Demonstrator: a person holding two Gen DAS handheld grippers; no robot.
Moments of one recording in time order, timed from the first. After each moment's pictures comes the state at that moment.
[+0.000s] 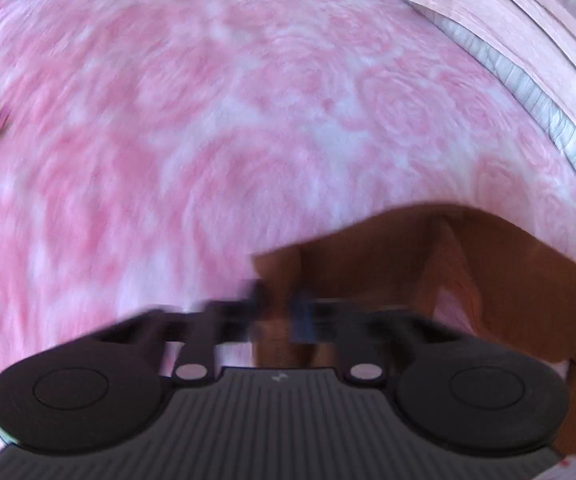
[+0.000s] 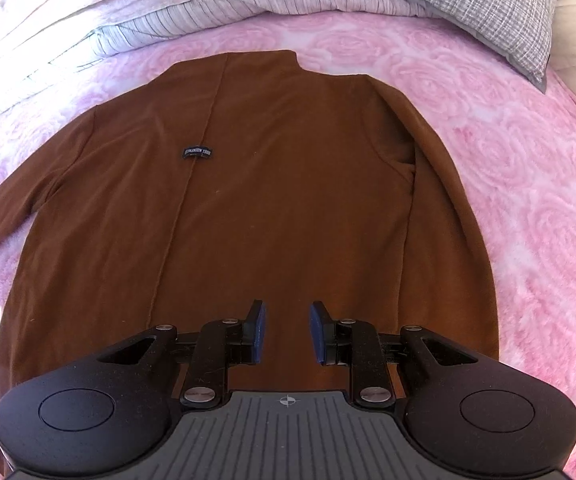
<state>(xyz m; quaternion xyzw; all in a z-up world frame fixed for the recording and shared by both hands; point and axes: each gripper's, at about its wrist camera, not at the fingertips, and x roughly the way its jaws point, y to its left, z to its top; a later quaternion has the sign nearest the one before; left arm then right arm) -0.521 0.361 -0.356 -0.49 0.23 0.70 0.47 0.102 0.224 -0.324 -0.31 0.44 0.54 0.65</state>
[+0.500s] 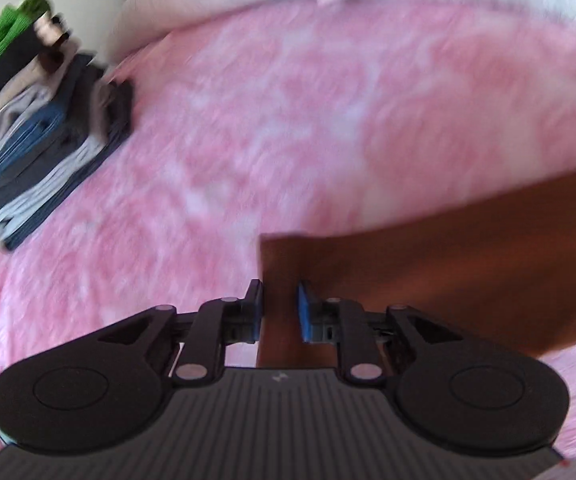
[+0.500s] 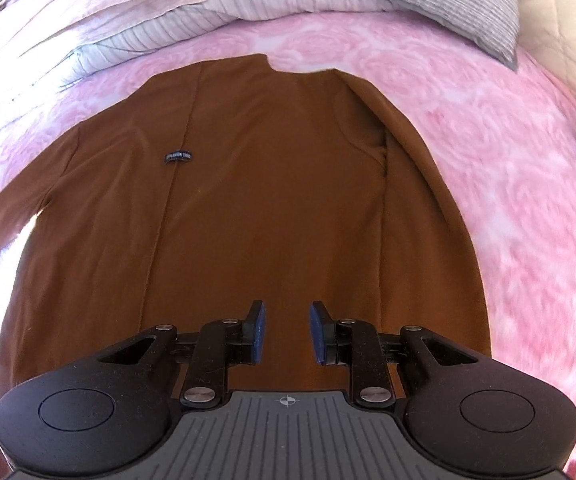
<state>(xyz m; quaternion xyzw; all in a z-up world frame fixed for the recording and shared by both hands) -0.517 0.449 -0.364 -0.25 0.46 0.71 0.47 0.112 0.197 -0.322 -0.27 0.45 0.52 0.68</state>
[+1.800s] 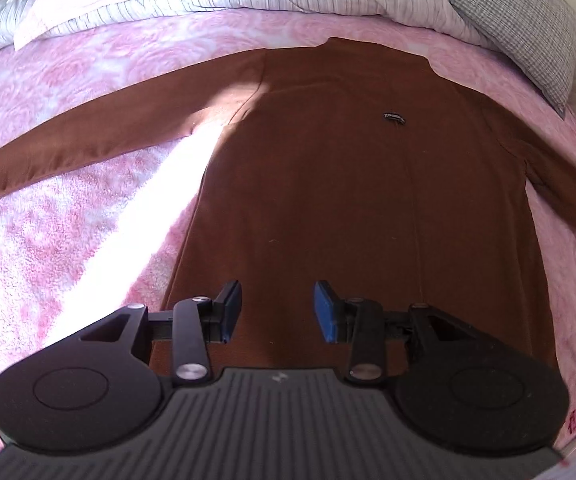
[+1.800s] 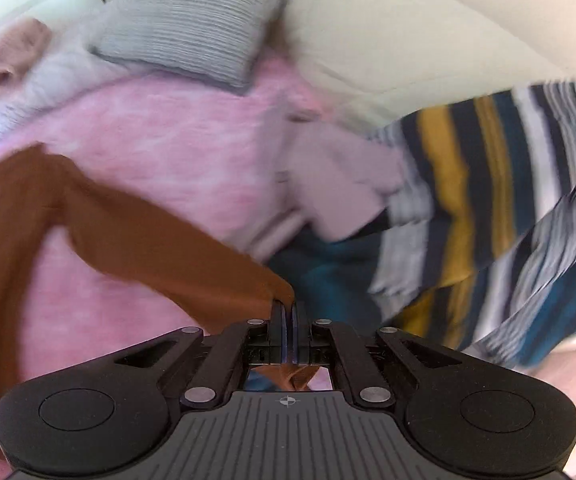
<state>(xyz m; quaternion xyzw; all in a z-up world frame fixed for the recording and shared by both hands) -0.151 0.211 -0.289 -0.33 0.40 0.49 0.70 0.450 -0.001 -0.223 -0.28 0.40 0.43 0.76</state>
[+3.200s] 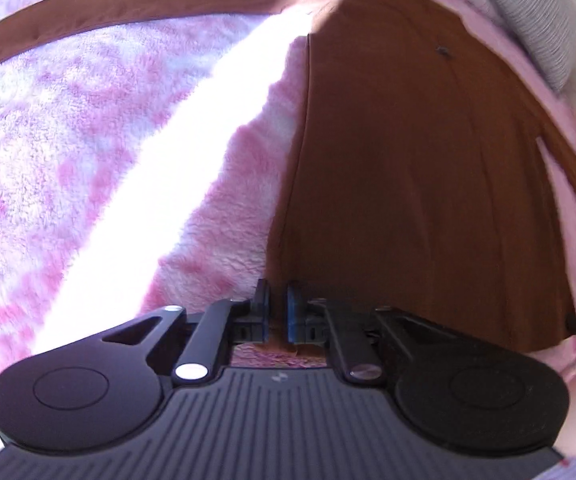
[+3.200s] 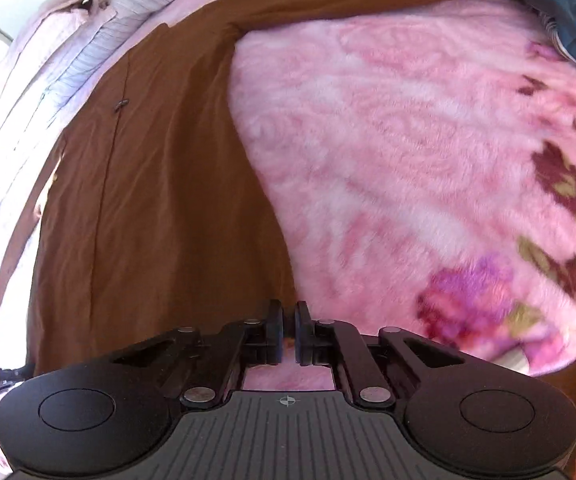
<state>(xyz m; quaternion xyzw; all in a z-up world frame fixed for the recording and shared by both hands) -0.290 0.199 -0.351 -0.43 0.40 0.42 0.69 0.188 -0.048 -0.359 -0.13 0.58 0.47 0.65</state>
